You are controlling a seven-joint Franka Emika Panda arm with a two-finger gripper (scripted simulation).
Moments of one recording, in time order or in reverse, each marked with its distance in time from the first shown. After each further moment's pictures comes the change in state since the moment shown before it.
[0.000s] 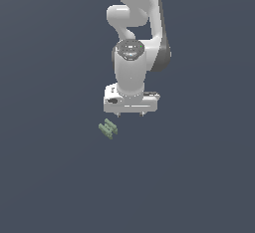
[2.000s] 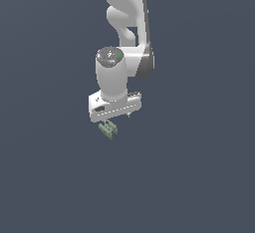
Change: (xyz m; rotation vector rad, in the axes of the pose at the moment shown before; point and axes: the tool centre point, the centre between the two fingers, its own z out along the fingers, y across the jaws) arm 0.006 0.057 0.017 -0.019 0.016 -0.322
